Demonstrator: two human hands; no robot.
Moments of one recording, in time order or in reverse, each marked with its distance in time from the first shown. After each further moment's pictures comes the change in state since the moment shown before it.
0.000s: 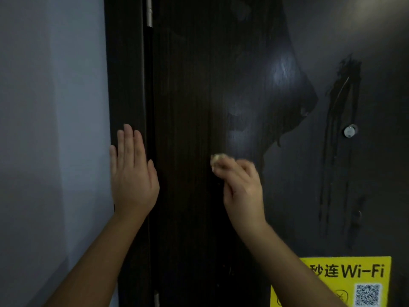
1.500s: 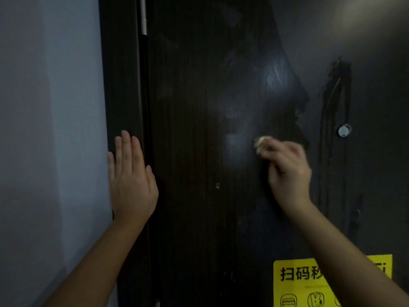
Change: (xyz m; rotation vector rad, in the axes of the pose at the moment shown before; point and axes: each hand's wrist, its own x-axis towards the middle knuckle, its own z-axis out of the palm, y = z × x) left_hand -0.001 0.002 0.000 0.028 0.001 0.003; right_hand 0.029 0.067 -0.054 -0.144 0.213 -0.097
